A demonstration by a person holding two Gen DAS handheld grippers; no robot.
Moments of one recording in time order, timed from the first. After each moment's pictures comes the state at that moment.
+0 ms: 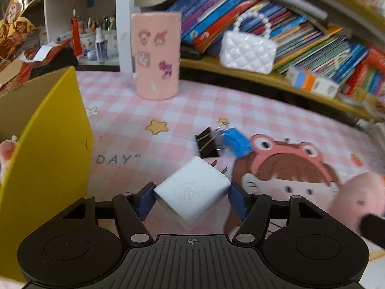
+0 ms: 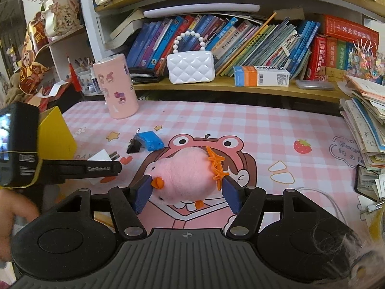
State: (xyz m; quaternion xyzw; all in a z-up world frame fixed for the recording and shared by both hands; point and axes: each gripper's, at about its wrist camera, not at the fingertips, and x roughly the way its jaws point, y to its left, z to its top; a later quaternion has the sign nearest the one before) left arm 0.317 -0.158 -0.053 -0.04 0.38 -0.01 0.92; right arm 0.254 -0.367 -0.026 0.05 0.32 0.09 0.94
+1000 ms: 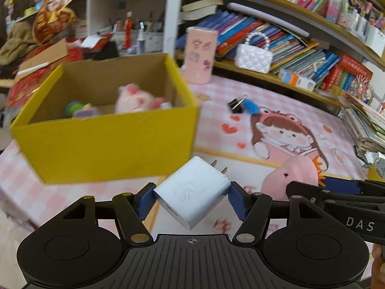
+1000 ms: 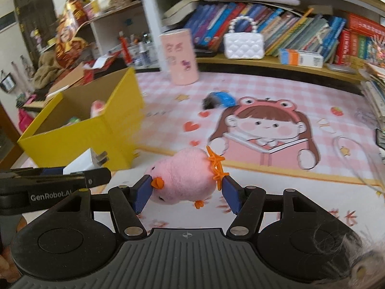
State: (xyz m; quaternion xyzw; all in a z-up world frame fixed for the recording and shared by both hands) left arm 0.133 -0.052 -0.012 -0.06 0.38 -0.02 0.92; right arm 0.148 -0.251 -0.016 0.05 0.36 0.14 0.92
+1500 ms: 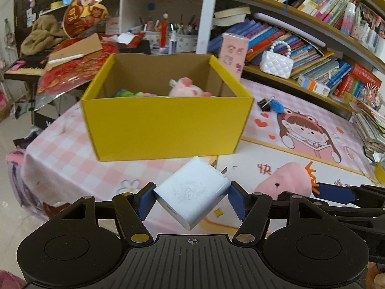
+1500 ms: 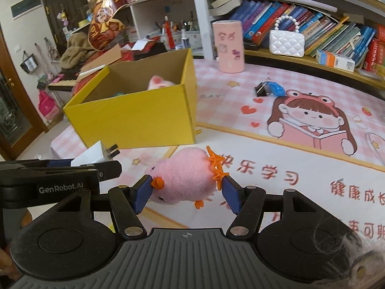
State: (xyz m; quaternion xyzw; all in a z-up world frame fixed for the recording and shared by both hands) left arm 0.075 0.013 -0.006 -0.07 0.37 0.01 0.93; right arm 0.100 -0.174 -0.016 0.03 0.37 0.18 0.91
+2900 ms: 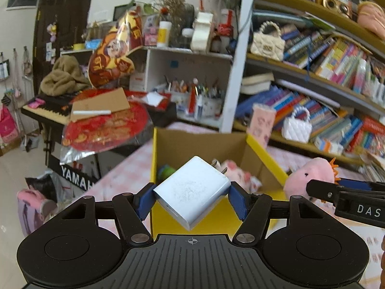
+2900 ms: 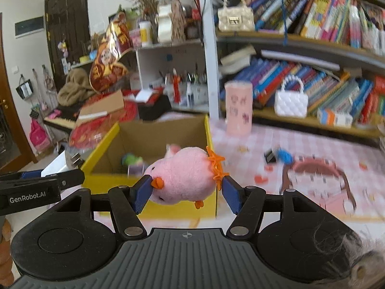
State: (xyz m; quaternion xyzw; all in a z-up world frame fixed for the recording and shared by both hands) left arm 0.099 0.097 0.050 -0.07 0.24 0.04 0.97; right arm 0.136 -0.111 0.048 0.01 0.24 0.16 0.96
